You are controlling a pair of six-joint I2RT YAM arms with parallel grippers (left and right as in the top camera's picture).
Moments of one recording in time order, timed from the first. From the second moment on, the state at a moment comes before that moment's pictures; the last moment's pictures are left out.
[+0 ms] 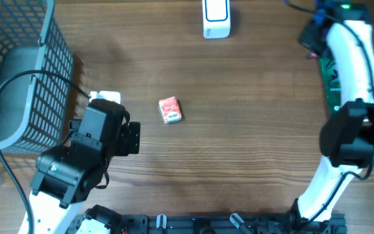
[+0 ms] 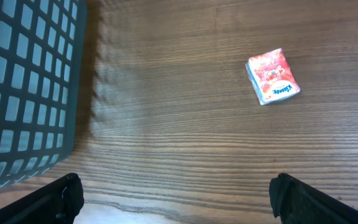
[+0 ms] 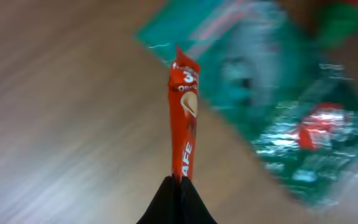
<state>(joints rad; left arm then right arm) -0.41 0.96 1.12 -1.18 -0.32 -0.25 -0.10 2.10 1.97 -1.13 0.30 0.59</state>
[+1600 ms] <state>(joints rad) -0.41 0.96 1.12 -1.18 -0.32 -0.25 0.33 2.10 1.64 -0.92 -0.54 0.94</state>
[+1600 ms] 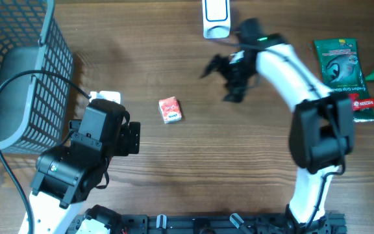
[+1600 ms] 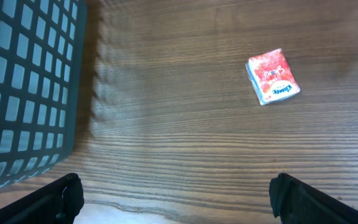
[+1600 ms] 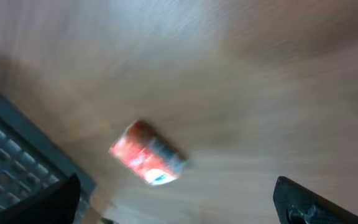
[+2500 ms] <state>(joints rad) -0.41 0.96 1.12 -1.18 -0.32 -0.25 0.69 2.22 1.64 -0.78 -0.33 1.56</state>
